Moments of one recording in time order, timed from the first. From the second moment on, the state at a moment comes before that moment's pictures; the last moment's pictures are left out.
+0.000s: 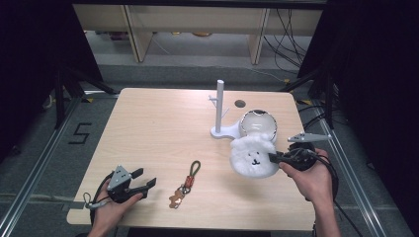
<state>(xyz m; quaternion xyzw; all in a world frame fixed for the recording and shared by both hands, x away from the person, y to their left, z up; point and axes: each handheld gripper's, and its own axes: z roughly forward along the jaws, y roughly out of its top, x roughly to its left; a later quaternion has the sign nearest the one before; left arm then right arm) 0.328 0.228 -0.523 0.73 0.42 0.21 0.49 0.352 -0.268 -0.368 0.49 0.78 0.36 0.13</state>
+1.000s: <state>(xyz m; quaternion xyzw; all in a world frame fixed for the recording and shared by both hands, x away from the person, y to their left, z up) 0.328 0.228 -0.523 0.73 0.42 0.21 0.49 0.360 -0.276 -0.369 0.48 0.74 0.42 0.19</state>
